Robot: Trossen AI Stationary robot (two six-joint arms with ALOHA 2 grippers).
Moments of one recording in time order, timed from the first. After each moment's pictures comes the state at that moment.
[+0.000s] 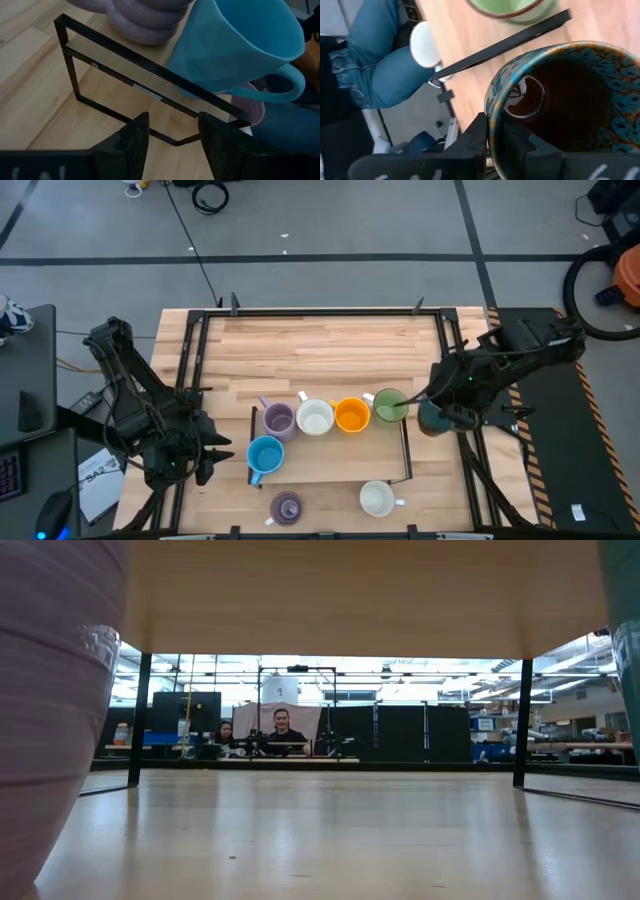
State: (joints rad) left arm -1.06 1.08 0.96 -0.91 -0.74 -1.40; right arm 0.34 1.09 1.48 -1.51 -0.26 0.81
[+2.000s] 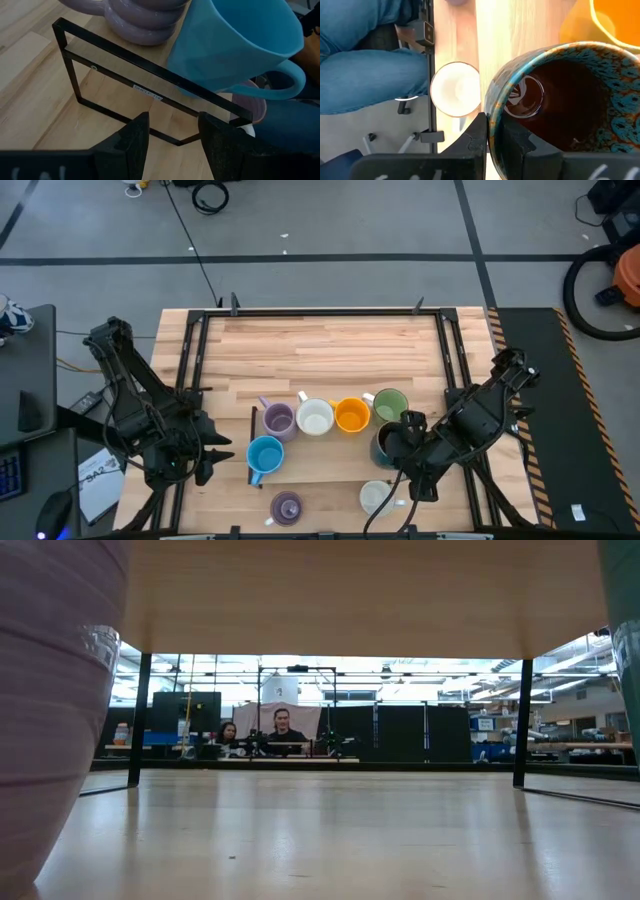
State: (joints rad) left arm -1.06 1.08 0.96 -0.91 -0.74 -1.37; right arm 0.70 1.70 1.98 -1.47 0.13 0.73
